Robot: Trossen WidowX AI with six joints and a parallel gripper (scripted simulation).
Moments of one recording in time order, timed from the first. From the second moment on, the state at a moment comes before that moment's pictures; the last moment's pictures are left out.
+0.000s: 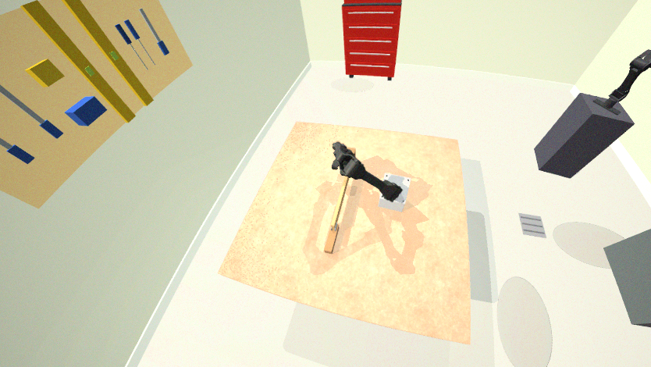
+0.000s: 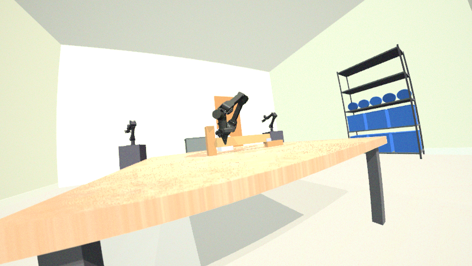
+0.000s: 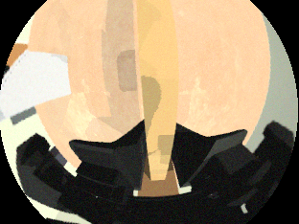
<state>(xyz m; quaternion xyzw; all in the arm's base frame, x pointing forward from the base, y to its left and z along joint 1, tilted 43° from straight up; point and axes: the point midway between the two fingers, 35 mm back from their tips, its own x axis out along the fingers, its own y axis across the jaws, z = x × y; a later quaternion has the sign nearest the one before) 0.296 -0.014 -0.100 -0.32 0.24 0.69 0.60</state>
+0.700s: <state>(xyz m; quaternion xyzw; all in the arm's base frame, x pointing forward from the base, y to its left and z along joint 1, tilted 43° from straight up) 0.296 -0.015 -0.101 -0.32 0.24 0.69 0.60</state>
